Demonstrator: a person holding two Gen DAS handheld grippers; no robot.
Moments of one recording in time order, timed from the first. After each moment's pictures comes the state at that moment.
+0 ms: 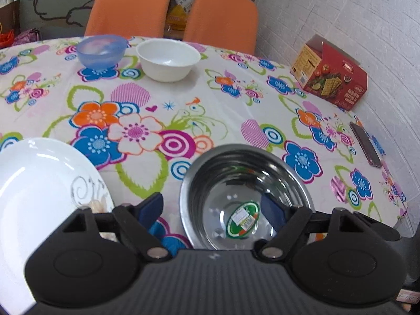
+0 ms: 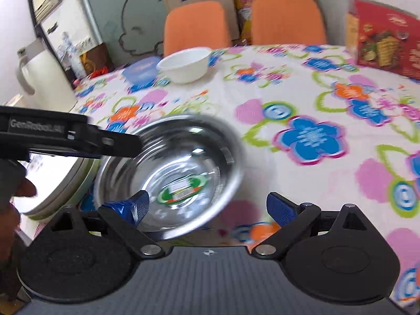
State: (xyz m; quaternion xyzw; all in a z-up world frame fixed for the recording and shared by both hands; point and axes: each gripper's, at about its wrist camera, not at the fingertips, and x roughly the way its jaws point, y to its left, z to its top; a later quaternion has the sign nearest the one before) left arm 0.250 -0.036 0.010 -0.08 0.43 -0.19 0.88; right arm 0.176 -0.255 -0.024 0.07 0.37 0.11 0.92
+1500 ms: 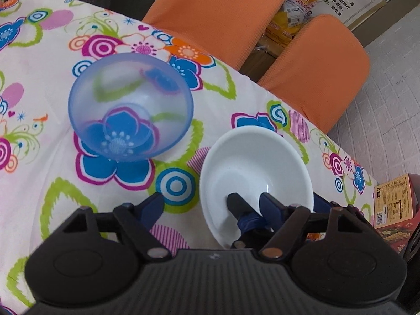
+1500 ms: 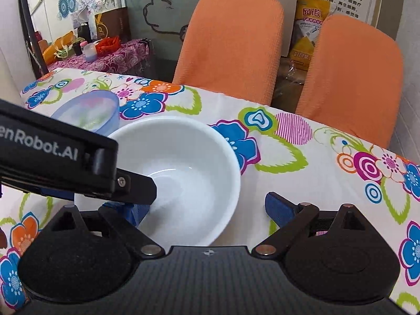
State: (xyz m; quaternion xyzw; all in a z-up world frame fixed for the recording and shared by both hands) left arm 0.518 -0.003 -0.017 -0.24 0.50 -0.02 0.83; right arm 0.490 -0.173 -0.034 -0.09 0.39 0.20 0.90
